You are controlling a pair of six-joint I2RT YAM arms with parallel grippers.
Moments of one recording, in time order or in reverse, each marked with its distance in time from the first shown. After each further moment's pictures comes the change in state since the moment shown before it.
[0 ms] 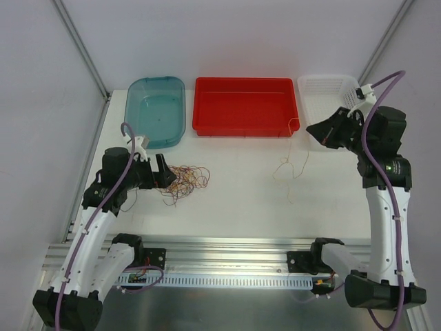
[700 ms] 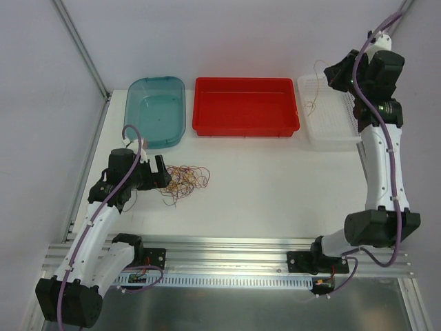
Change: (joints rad) left arm 0.000 0.069 -0.060 0.034 -0.169 -0.001; right arm 0.000 0.455 0.403 0.249 0.286 -0.043
